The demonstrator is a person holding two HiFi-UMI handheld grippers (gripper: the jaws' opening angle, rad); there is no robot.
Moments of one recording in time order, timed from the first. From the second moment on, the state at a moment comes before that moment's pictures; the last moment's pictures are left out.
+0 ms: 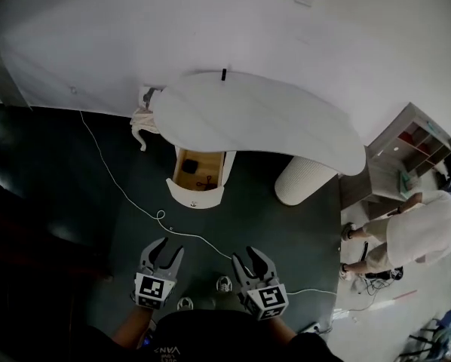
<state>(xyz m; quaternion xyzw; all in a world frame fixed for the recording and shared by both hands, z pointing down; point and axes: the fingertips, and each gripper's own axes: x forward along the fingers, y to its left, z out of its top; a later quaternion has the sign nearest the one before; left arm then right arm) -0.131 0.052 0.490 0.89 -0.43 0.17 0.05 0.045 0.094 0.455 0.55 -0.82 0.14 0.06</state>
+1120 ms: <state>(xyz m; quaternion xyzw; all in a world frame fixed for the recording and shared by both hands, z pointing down) -0.081 -0.092 0.606 0.86 -0.44 0.21 0.11 0.069 -0.055 0.508 0.49 -0.85 0.16 0.08</state>
